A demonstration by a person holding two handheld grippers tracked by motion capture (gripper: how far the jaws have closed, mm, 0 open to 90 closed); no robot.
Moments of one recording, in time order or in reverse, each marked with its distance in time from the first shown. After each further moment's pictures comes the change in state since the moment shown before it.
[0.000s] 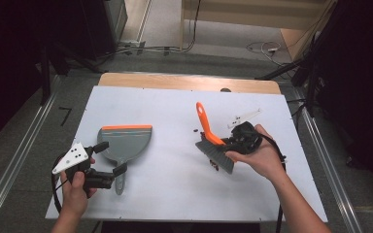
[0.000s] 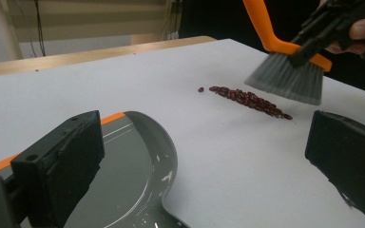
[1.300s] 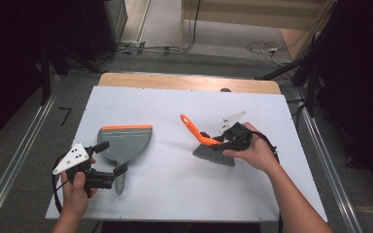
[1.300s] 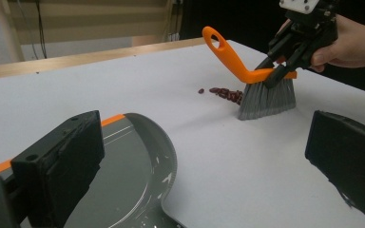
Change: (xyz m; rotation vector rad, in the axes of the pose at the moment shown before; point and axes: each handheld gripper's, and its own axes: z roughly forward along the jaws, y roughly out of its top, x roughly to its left) left arm -0.001 0.000 0.000 -0.006 0.006 0.006; right arm -0.036 0.004 0.047 0.015 0.055 -0.310
